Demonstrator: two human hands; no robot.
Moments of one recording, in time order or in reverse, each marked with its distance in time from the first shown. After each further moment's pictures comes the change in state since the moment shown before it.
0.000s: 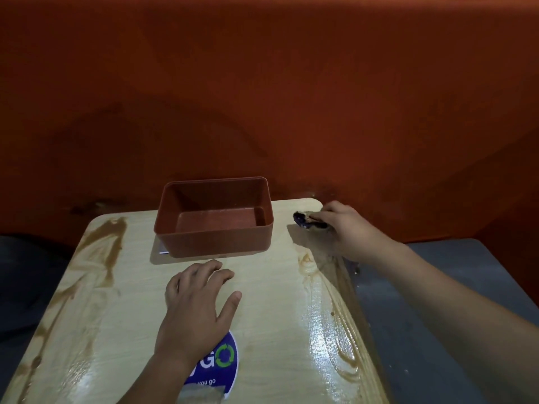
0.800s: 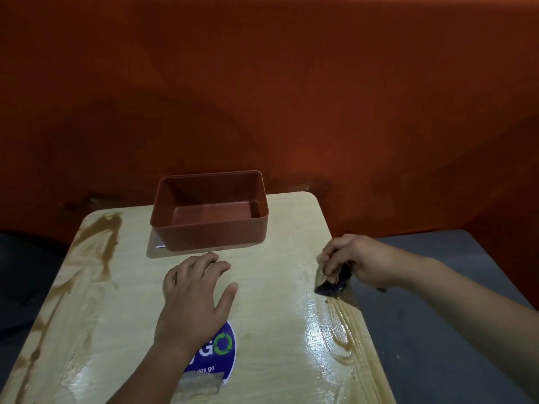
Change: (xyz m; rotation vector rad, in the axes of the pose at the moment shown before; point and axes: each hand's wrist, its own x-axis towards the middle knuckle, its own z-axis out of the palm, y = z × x) left_hand 0.000 -0.003 0.004 -0.004 0.048 0.050; right_hand -0.068 0.015 -0.003 0.125 -0.293 -0.165
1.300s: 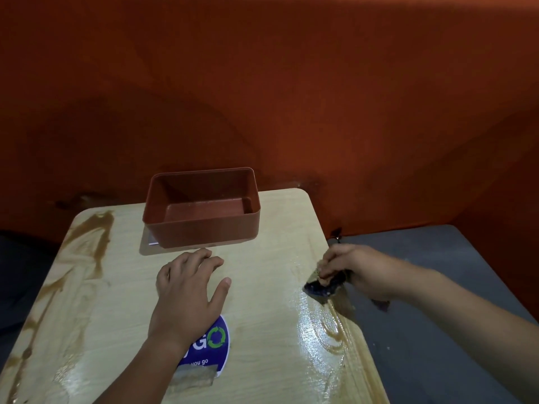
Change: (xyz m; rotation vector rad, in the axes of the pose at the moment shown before) left_hand 0.001 0.000 0.000 0.001 0.014 0.013; right_hand -0.029 -0.005 0.018 -0.036 0.018 0.058
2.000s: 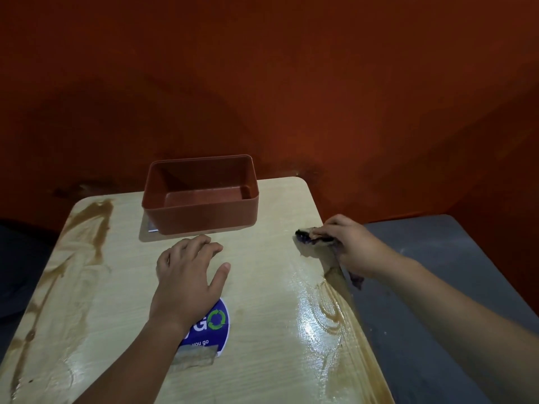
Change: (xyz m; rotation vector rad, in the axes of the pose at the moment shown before) left_hand 0.000 0.001 0.000 0.018 0.014 0.006; right_hand 0.016 -0.006 0.013 0.042 0.239 0.183
